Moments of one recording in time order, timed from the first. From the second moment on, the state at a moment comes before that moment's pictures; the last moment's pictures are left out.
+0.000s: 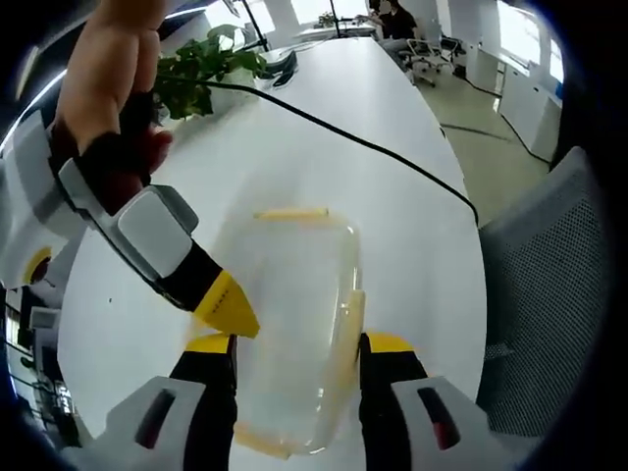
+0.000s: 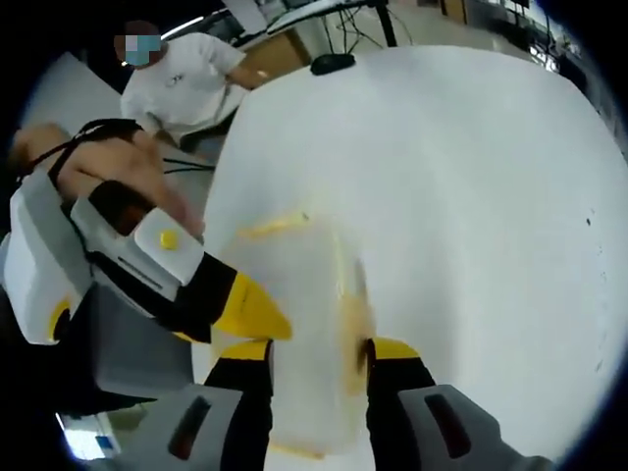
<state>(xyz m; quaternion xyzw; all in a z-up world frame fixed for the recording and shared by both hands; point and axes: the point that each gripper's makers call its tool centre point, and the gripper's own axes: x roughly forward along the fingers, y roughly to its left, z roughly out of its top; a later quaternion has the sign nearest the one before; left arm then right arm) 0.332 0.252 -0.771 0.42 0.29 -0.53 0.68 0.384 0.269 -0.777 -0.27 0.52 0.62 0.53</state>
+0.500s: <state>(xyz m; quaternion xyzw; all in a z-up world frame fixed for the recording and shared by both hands) 0.332 0.245 -0.773 0.43 0.29 -0.52 0.68 0.386 0.265 -0.780 -0.28 0.53 0.61 0.52</state>
